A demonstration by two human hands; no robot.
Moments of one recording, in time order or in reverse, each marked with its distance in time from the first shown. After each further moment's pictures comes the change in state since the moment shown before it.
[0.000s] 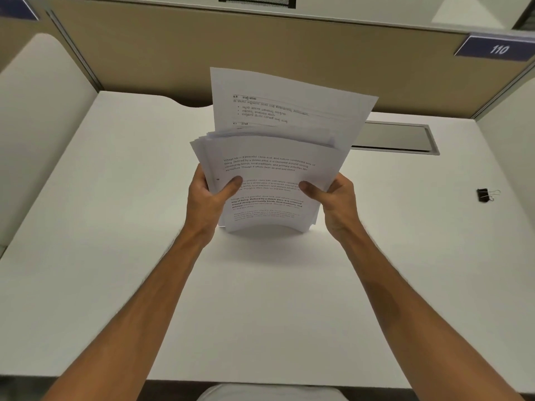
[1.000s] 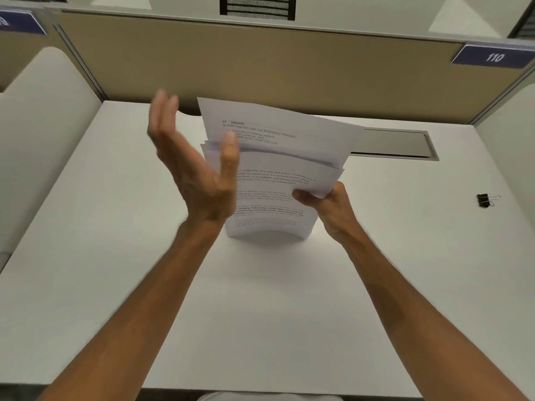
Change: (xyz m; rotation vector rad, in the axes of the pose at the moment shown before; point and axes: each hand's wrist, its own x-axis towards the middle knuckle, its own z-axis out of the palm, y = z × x) left_hand 0.006 0.081 0.026 0.493 0.421 0.738; right_hand 0.004 -0.009 0.003 -0.083 -0.142 0.039
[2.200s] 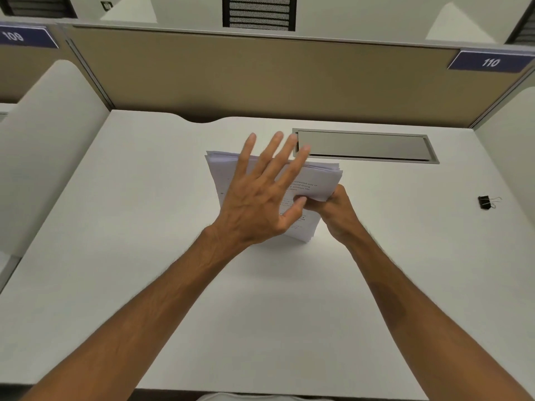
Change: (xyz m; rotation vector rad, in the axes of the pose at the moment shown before) left_hand -0.028 0.018 0.024 0.522 -0.691 0.596; right_hand -0.007 -0.012 0.001 -0.074 -0.033 -0.012
